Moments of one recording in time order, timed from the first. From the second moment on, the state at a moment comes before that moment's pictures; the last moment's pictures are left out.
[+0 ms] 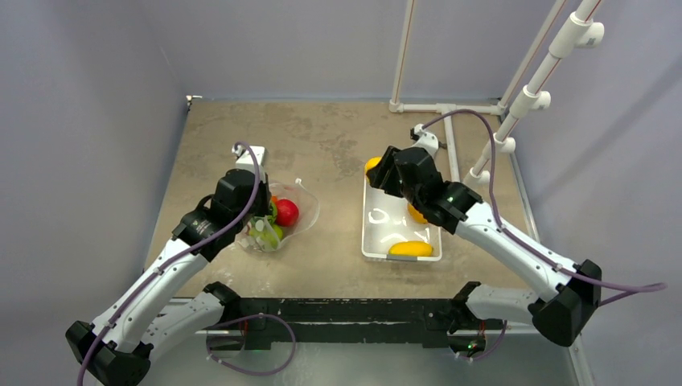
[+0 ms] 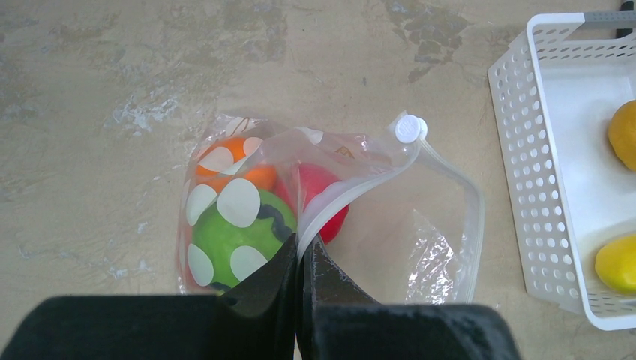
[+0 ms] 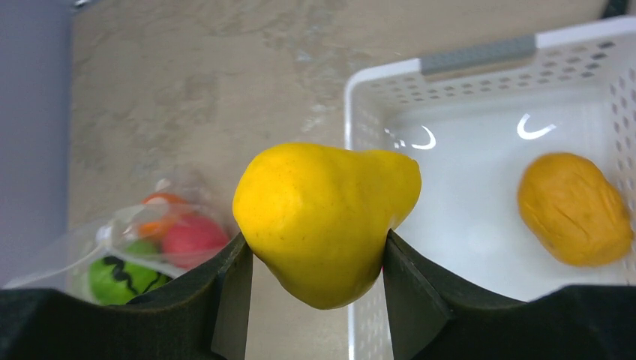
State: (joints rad) left arm -0.56 0.85 0.87 -0.59 -0.31 -0.31; right arm 0.74 1.19 1.08 -0.48 0.41 0.83
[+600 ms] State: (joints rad) left arm -0.56 0.85 0.87 -0.59 -0.31 -0.31; right arm 0.99 1.26 1.12 -0.16 0.00 0.57
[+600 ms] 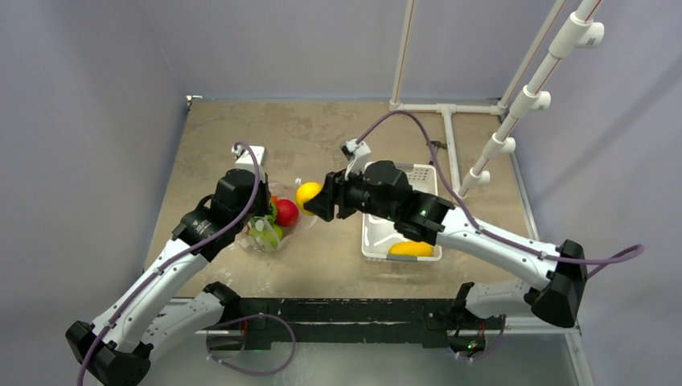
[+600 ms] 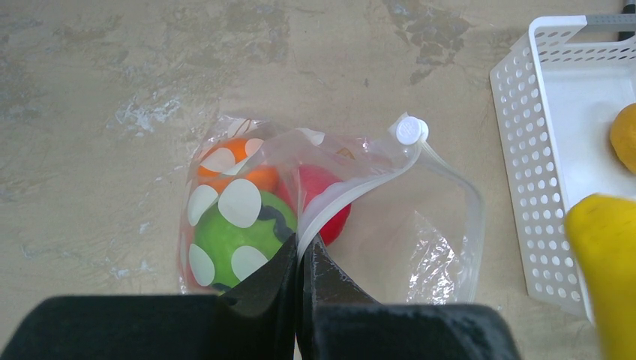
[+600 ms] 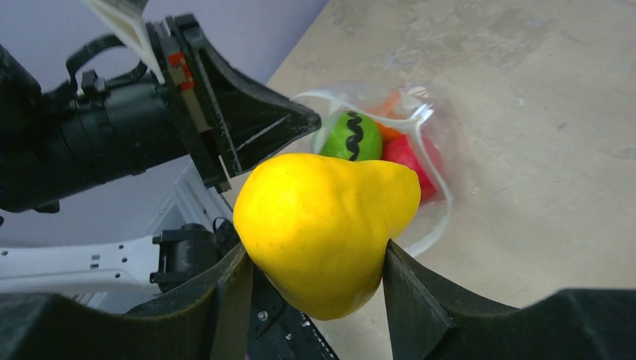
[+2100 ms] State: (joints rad) left arm -0.56 0.84 0.87 -0.58 -0.31 -0.31; right arm 1.05 1.73 1.26 -0.02 0.12 0.58
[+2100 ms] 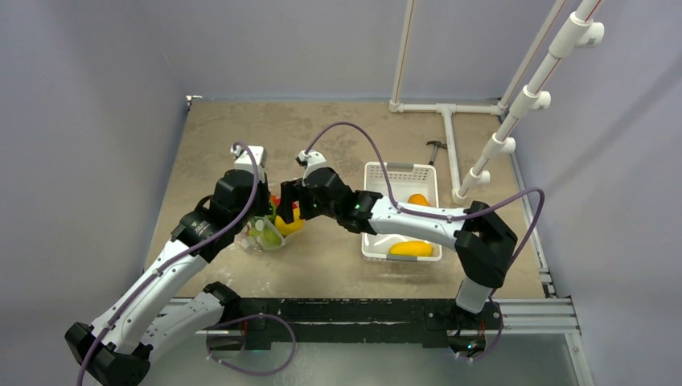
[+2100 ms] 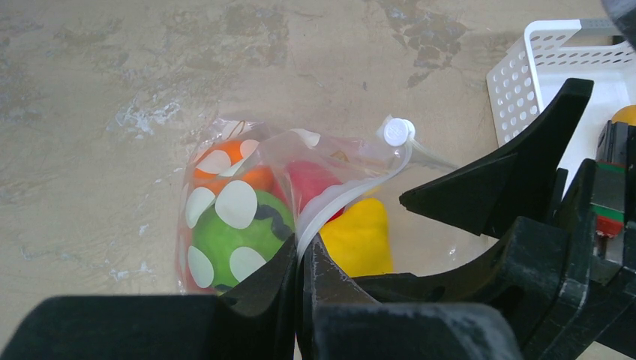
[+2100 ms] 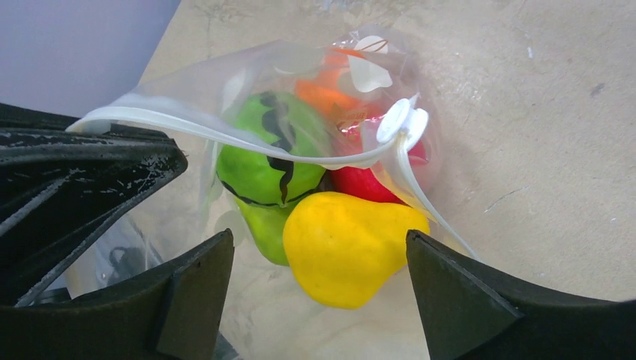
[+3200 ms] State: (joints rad) left arm -0.56 0.83 0.87 -0.58 -0.29 -0.31; right arm 0.93 1.43 1.24 -0.72 0.59 1.01
